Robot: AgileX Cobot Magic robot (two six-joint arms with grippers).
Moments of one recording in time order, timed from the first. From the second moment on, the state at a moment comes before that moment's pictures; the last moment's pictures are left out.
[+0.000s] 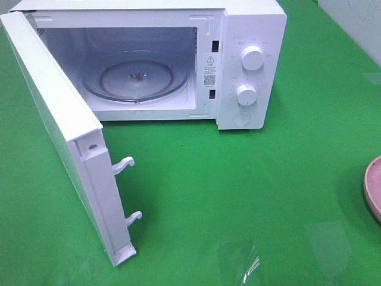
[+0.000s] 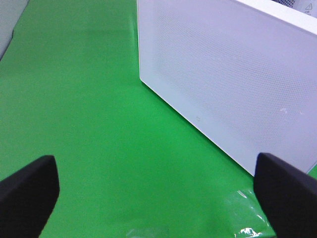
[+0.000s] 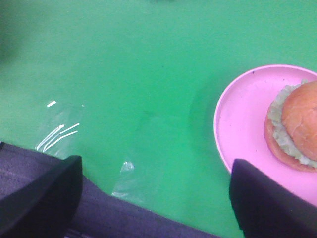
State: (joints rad) left arm 0.00 0.00 -0.50 -0.15 1.04 0.12; right arm 0.45 0.40 -0.65 -0.14 1.07 0.19
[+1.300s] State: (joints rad) left arm 0.00 0.00 -0.50 -0.15 1.04 0.12; right arm 0.16 0.00 -0.50 -0.14 1.02 0.18
